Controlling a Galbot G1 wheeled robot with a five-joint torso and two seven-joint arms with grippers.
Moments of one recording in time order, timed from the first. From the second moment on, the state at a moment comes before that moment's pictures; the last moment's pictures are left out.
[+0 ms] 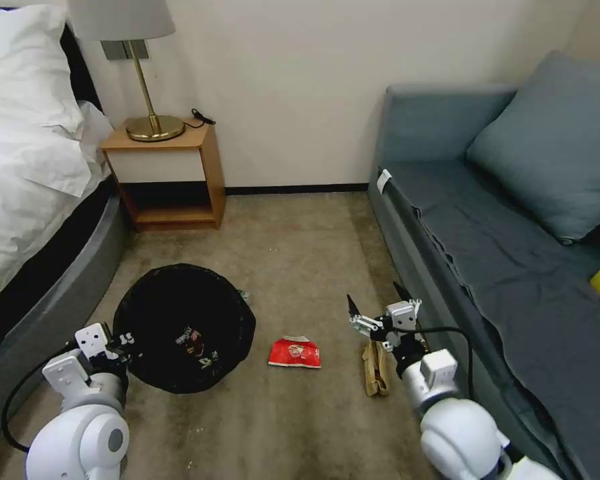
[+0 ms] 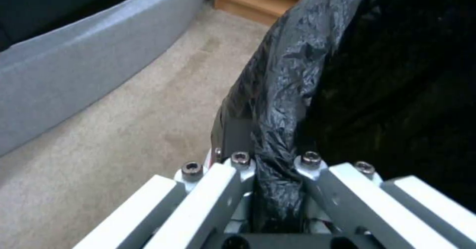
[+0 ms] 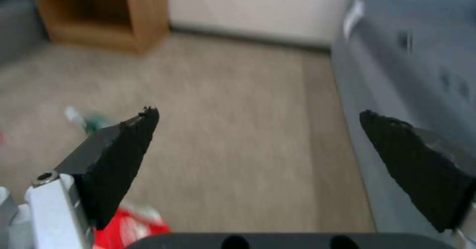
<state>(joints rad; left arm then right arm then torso) 1.48 -1.52 -0.80 -2.28 -0.44 0.67 -0.34 -1.25 0.86 0.08 2.10 0.57 -0.28 0.46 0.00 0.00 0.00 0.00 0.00</state>
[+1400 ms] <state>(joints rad) 1.47 -1.53 -0.80 -2.19 -0.43 0.64 -0.33 -0.62 0.96 -0.57 1.29 1.08 -0.53 0.55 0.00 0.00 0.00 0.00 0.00</state>
